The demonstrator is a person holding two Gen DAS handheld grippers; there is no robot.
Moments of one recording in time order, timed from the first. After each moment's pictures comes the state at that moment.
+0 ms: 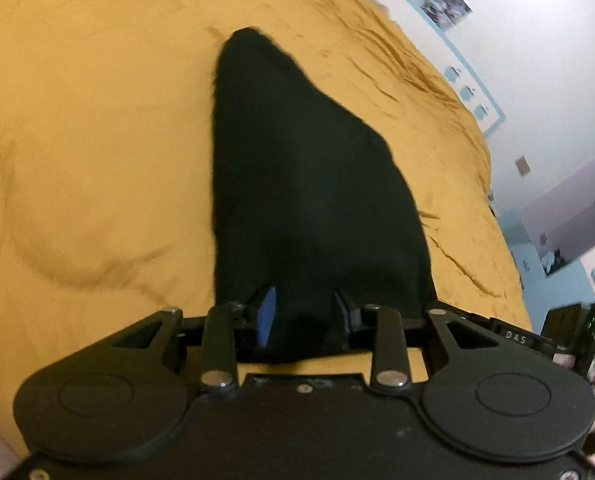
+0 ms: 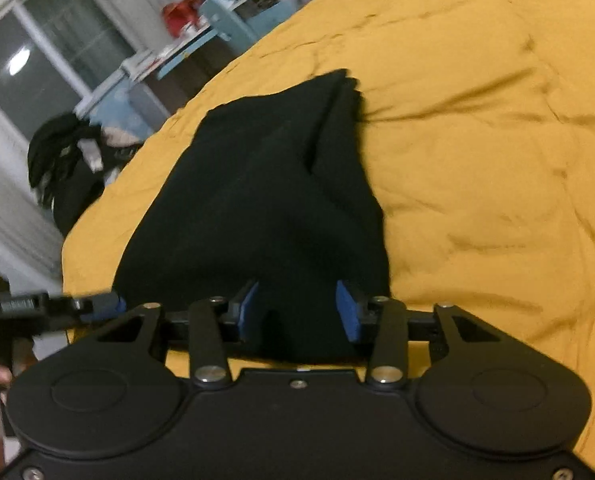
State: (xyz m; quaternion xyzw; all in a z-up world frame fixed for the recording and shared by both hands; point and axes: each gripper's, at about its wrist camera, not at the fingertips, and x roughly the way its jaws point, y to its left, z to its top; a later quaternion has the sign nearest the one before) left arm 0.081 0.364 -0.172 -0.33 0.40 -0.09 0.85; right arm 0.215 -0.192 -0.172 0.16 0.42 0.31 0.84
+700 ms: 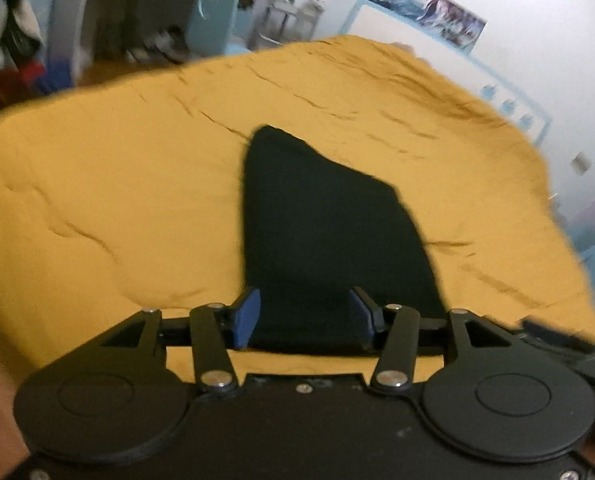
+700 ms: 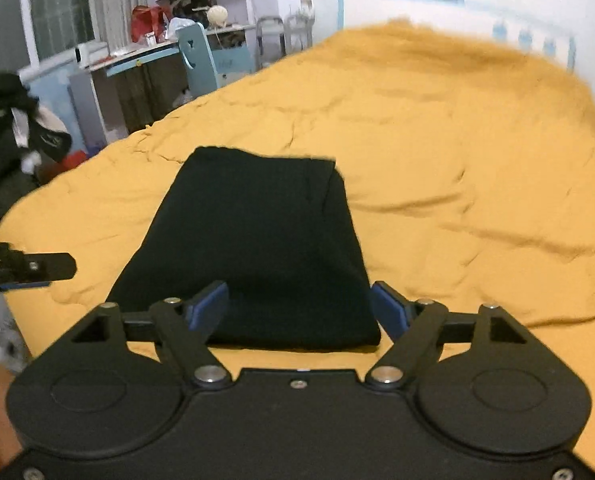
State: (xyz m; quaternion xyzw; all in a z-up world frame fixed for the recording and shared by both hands) left arm 0.004 0.291 -0.038 -0.17 0.35 0.05 0.92; right arm 0.097 -0.107 -0.052 -0.04 0.32 0.17 0.93
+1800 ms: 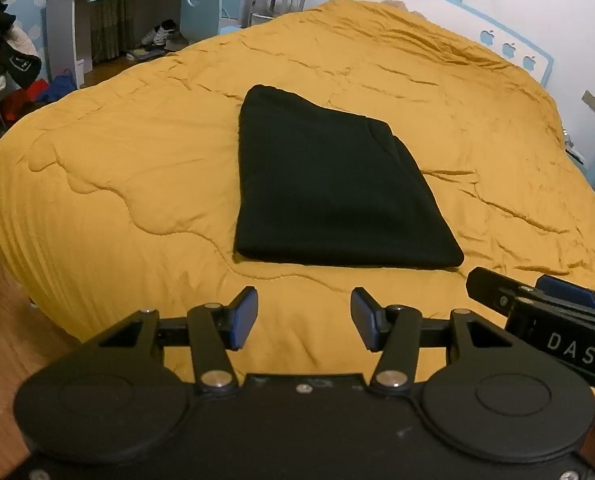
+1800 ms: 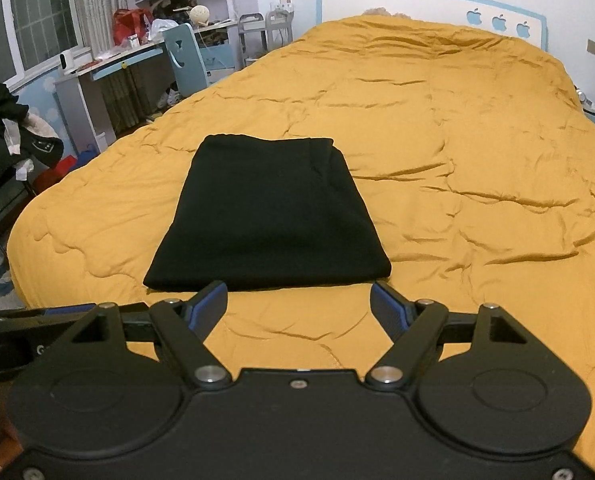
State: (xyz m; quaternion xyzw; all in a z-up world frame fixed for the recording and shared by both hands) left arm -0.034 0.249 -0.044 -0.12 0.41 0.05 0.91; right arm 0.035 -0.099 -0.042 0.00 0.35 0.14 0.93
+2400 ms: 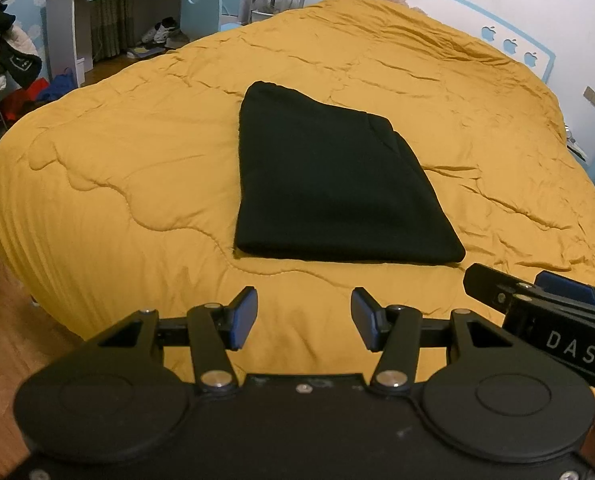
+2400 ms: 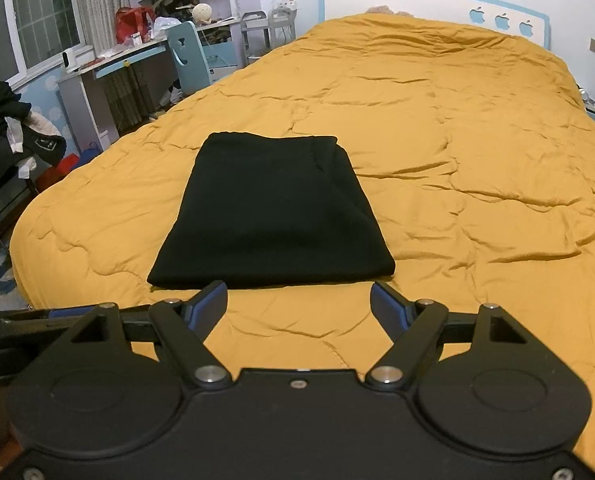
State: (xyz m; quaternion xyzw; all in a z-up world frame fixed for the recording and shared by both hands) left arm -0.032 0.250 -0.045 -0.12 0.41 0.05 0.90; right arm 0.038 -0.099 -0.040 0.00 0.35 0.14 0.93
